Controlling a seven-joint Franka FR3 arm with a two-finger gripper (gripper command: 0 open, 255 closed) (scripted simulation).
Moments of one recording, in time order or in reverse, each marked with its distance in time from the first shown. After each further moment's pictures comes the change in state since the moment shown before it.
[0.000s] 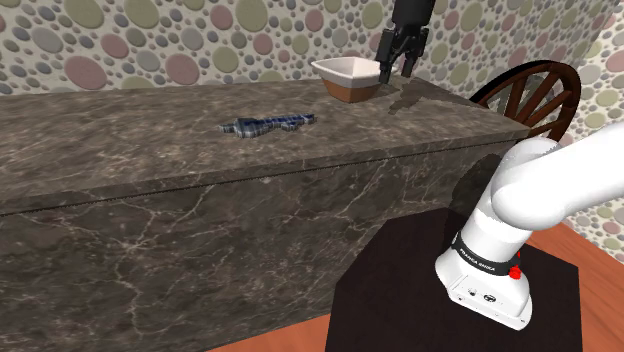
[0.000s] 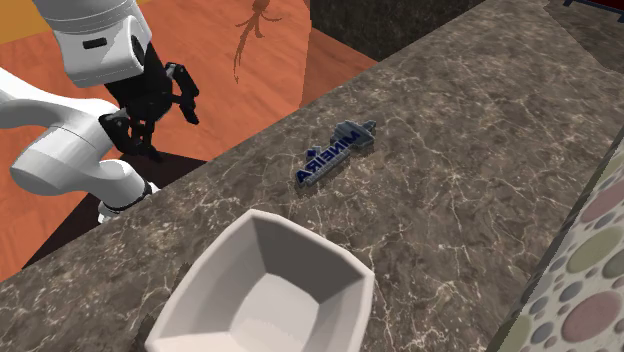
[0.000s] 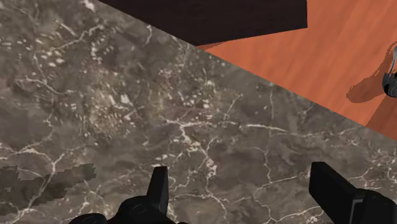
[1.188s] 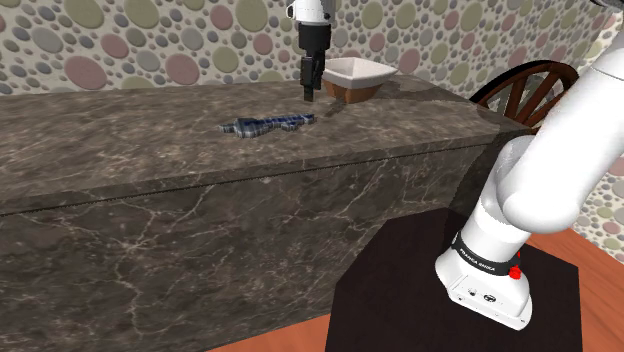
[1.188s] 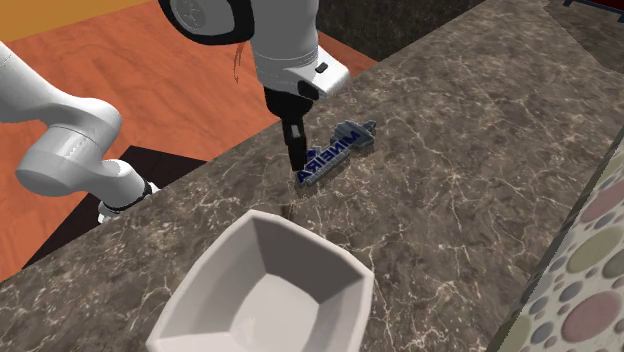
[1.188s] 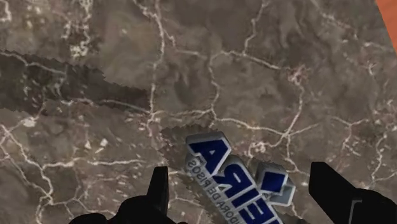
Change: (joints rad) arm 0.169 0.576 0.008 0.325 -0.008 0.224 -0.424
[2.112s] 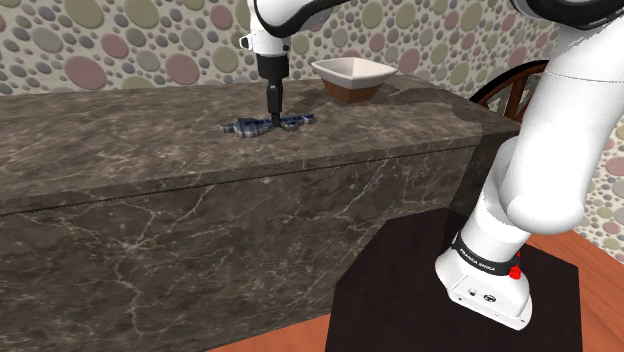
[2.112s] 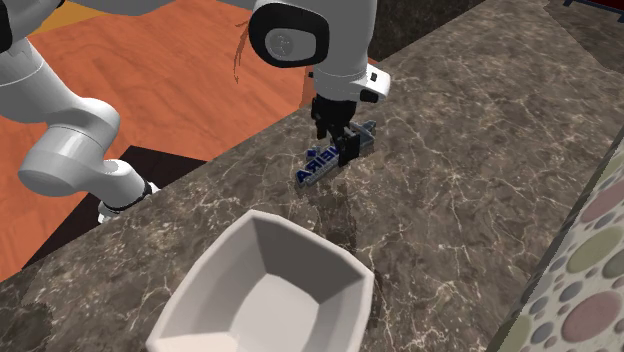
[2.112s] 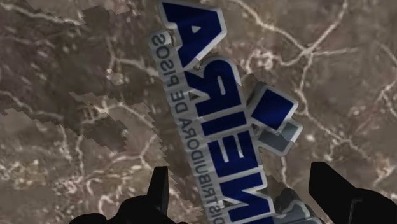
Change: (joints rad) arm 0.062 0.255 0.054 0.142 -0.012 0.101 -0.171
